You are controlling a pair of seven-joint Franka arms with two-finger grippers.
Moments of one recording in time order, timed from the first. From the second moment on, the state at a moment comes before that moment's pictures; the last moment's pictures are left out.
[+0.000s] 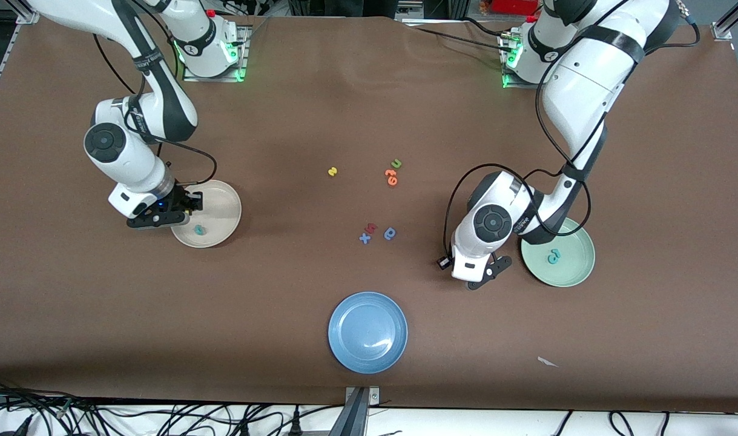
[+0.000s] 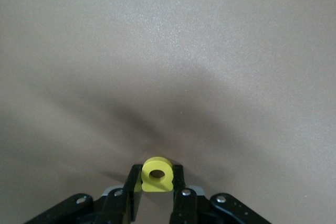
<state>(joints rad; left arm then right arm) -0.15 0.85 -0.32 -1.50 0.26 2.27 -1.17 -0.03 0.27 0.16 -2.23 -0.16 2.51 0.09</state>
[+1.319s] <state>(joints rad) 0.19 0.68 -0.31 -1.67 0.27 2.24 -0.14 0.25 0.35 0.32 -2.22 -0.15 2.61 0.72</state>
